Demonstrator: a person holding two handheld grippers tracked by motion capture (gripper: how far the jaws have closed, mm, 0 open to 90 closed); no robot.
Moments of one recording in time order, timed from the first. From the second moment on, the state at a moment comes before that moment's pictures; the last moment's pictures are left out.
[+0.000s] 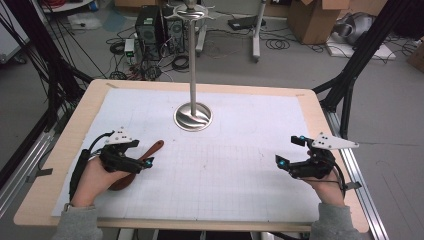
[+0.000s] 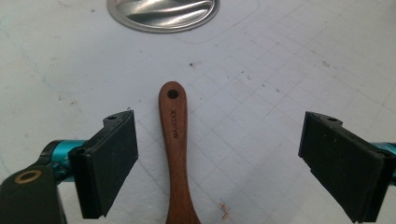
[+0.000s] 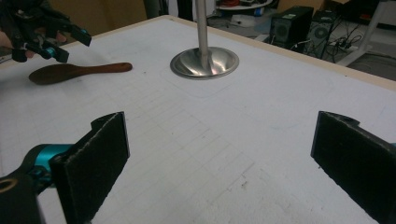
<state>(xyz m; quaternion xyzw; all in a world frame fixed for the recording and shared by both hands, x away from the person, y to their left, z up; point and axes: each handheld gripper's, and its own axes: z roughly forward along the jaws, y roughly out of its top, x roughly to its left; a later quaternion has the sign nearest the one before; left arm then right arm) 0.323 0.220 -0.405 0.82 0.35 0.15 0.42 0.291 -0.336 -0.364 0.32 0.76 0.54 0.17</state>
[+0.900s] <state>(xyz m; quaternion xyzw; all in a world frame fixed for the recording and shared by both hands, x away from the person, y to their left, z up) 0.346 0.216 -0.421 0.86 0.36 0.13 0.35 0.283 -0.351 -0.365 0.34 0.76 0.53 0.18</state>
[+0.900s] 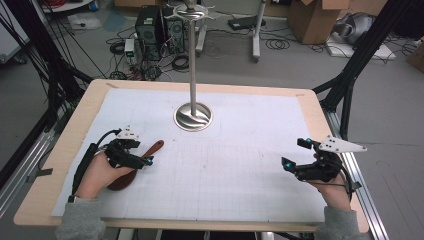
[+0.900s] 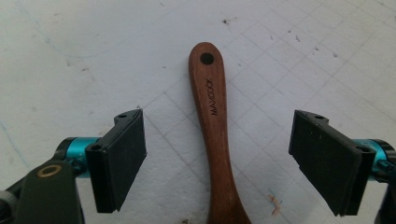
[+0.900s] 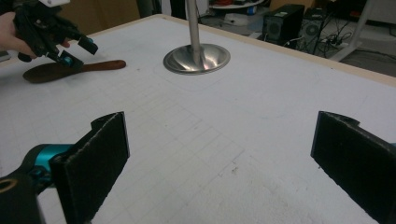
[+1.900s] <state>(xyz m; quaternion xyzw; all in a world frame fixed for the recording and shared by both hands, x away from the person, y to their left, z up) 0.356 0.211 -0.420 0.89 0.36 0.10 0.26 0.282 -0.356 -0.368 0.34 0.75 0.53 0.18</state>
